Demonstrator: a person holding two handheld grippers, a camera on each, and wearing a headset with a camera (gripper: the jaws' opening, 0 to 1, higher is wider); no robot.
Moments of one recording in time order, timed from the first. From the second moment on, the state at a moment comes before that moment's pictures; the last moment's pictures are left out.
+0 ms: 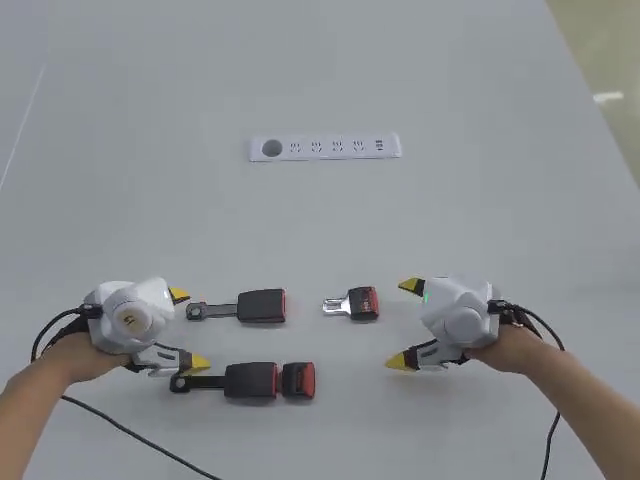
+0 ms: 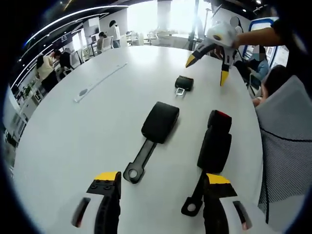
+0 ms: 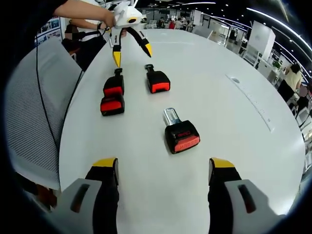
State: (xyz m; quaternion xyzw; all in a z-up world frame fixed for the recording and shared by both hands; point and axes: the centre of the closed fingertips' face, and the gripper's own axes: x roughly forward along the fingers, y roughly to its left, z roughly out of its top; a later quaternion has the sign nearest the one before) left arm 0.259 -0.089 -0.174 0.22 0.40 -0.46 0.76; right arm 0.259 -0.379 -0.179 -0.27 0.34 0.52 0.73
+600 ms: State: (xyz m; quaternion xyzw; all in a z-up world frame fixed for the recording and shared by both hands) left arm 0.199 -0.080 -0.140 0.13 0.32 -0.37 0.86; right arm 0.212 -0.366 -0.140 -0.17 0.27 0.44 0.84
